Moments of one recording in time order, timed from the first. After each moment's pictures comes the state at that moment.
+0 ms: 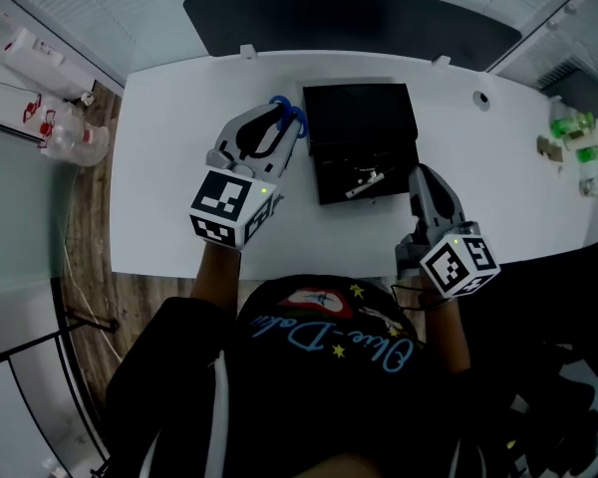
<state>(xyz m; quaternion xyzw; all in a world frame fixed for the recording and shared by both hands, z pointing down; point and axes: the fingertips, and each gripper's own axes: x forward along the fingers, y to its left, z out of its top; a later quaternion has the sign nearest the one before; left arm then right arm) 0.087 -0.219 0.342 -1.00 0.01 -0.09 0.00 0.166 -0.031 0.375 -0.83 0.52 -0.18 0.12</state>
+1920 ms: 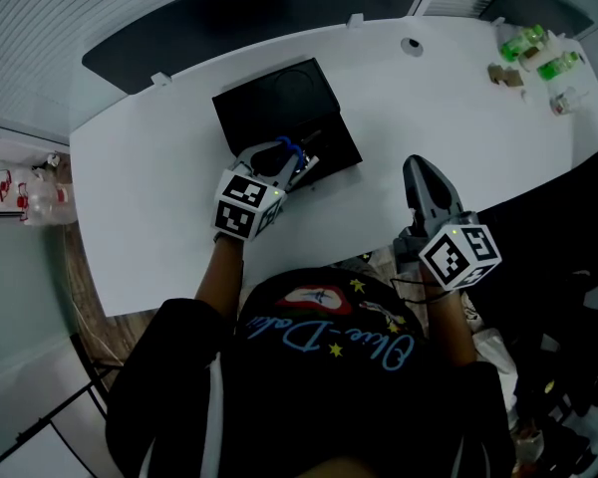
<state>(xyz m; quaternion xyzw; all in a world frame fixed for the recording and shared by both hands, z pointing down) 0.164 -0.087 0.490 -0.95 -0.15 -0.28 -0.01 0.214 0.094 0.383 -0.88 0.42 -0.19 0.15</state>
